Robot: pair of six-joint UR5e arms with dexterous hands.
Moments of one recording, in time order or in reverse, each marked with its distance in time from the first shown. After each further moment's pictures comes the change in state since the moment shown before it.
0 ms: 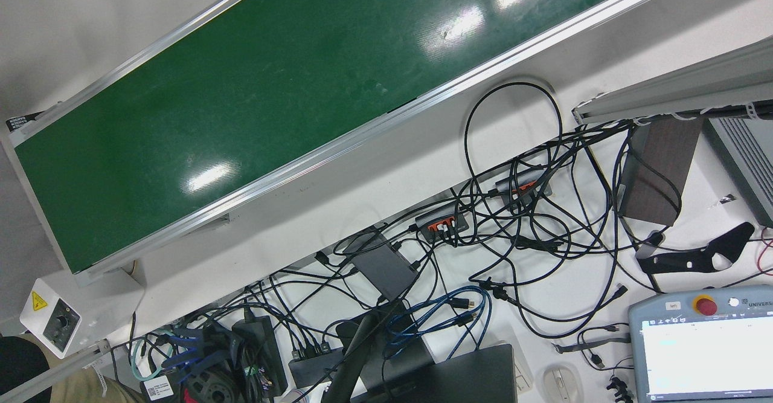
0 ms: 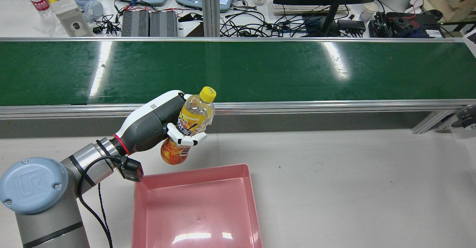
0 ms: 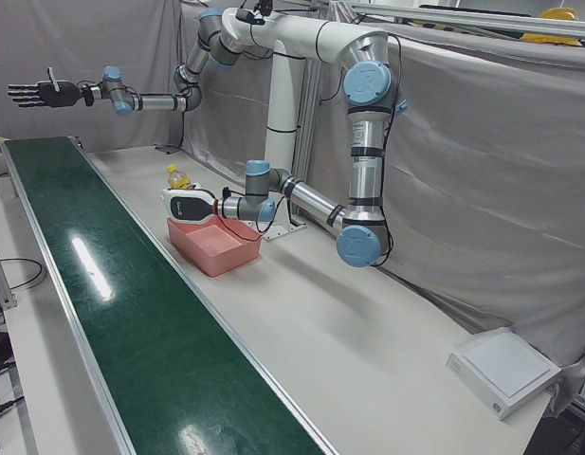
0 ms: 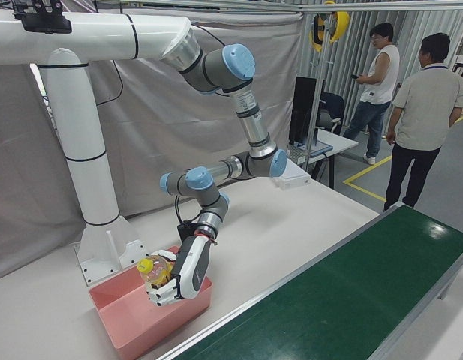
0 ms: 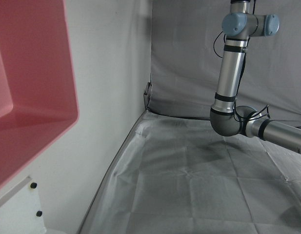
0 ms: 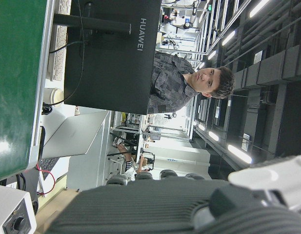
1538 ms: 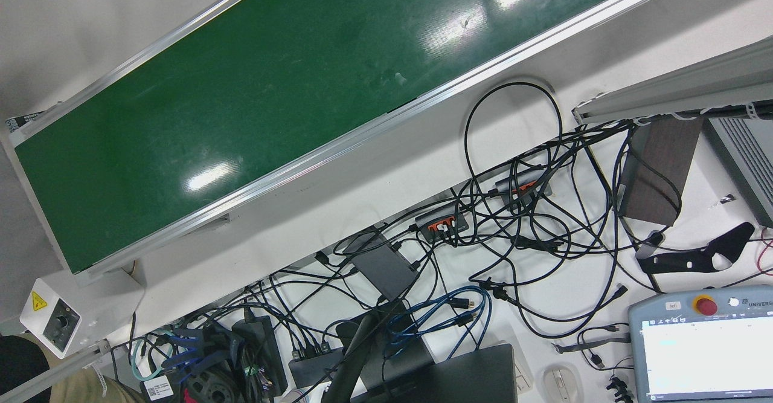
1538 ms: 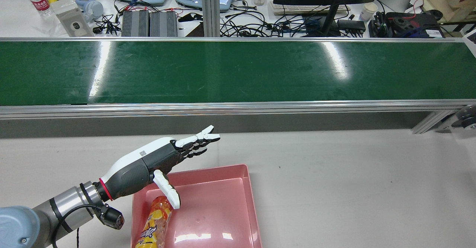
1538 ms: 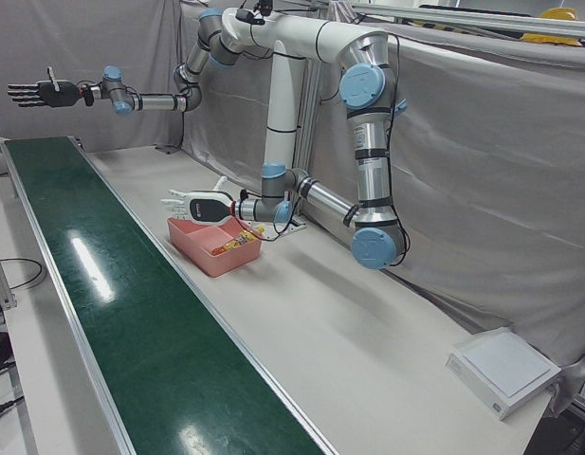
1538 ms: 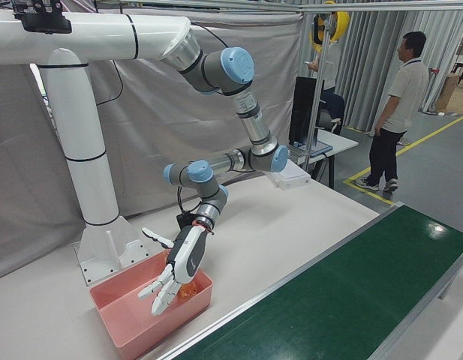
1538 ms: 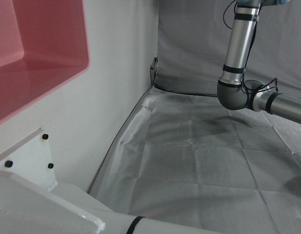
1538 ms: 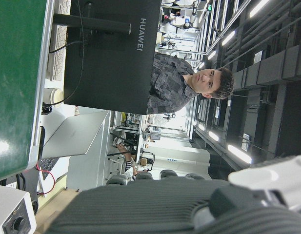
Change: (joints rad) left arm 0.074 0.104 -0.102 -0.007 0.001 0.040; right arm 0.000 0.000 0.000 0.000 0.000 0.000
